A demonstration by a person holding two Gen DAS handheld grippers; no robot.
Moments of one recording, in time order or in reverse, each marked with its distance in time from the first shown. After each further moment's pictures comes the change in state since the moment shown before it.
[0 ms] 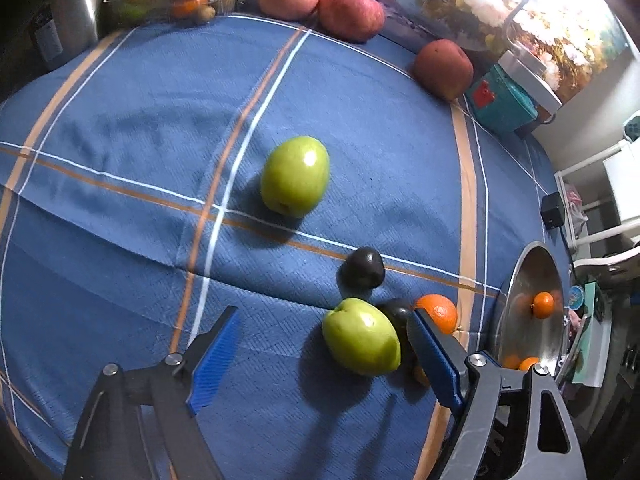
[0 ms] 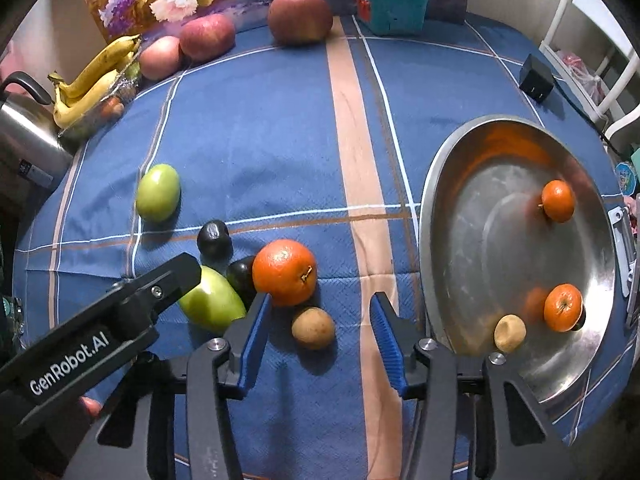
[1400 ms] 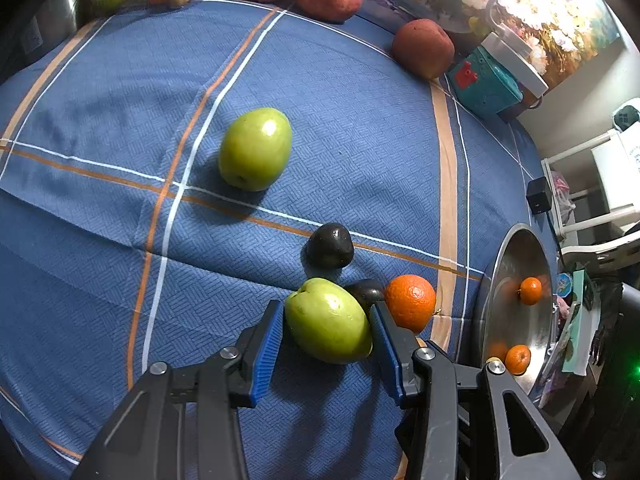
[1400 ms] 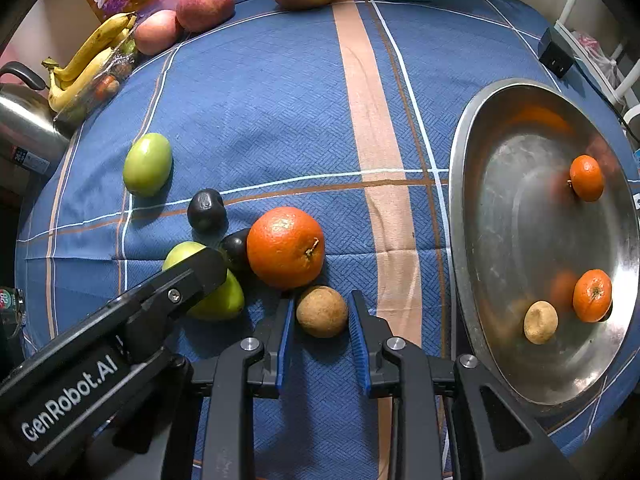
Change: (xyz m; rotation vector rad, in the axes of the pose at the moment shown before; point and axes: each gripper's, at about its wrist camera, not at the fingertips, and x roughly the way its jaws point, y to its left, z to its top) left arm 0.021 -0.024 -0.007 0.015 0.036 -0.057; right arm 0.036 0.005 -0.002 0.004 0.076 0.032
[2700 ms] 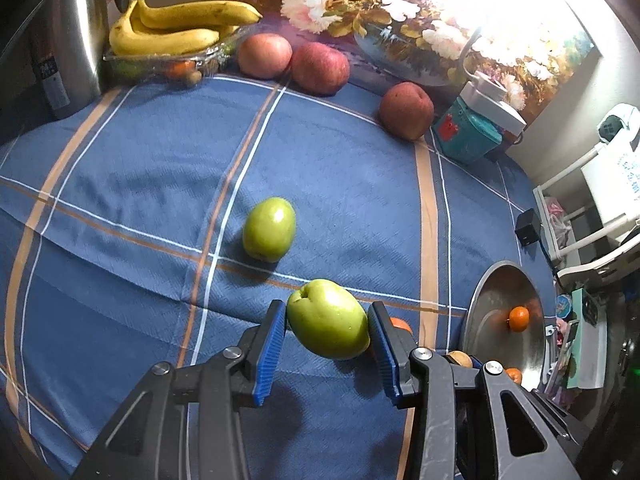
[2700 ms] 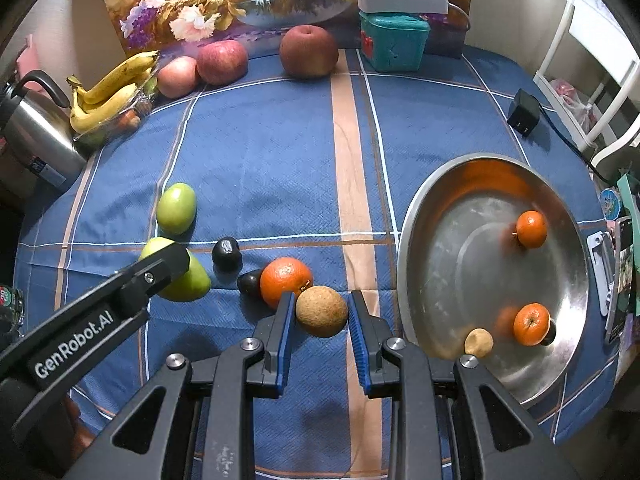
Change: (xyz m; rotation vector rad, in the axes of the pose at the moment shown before) left arm -0.061 -0.008 0.004 0.047 -0.184 0.054; right arm -0.073 -0.002 -0.003 -0.047 -0.149 -0.051
